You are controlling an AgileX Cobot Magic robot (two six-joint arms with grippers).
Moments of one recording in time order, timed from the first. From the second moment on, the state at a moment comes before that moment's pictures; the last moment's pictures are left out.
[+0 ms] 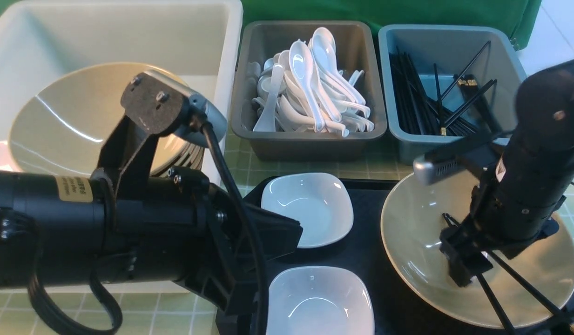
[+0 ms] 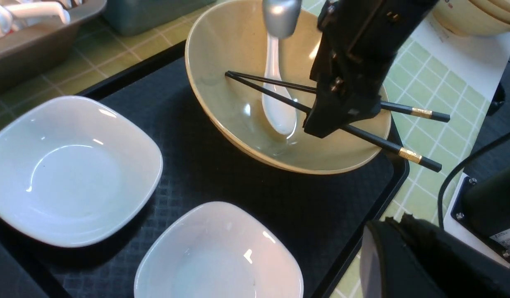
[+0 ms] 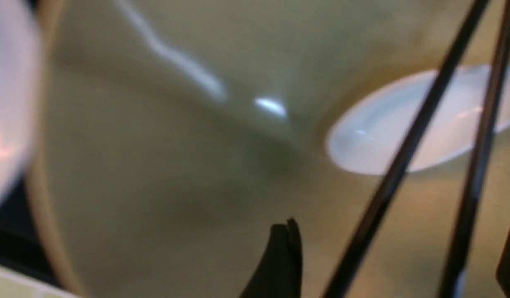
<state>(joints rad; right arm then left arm) 0.40 1.61 -1.10 -0.06 1.01 0.05 -0.67 1.00 -0.82 -0.71 0.64 0.56</state>
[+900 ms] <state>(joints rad) 0.40 1.66 -1.15 -0.11 1.13 0.03 -0.67 1.00 -0.82 -0.71 0.58 0.56</state>
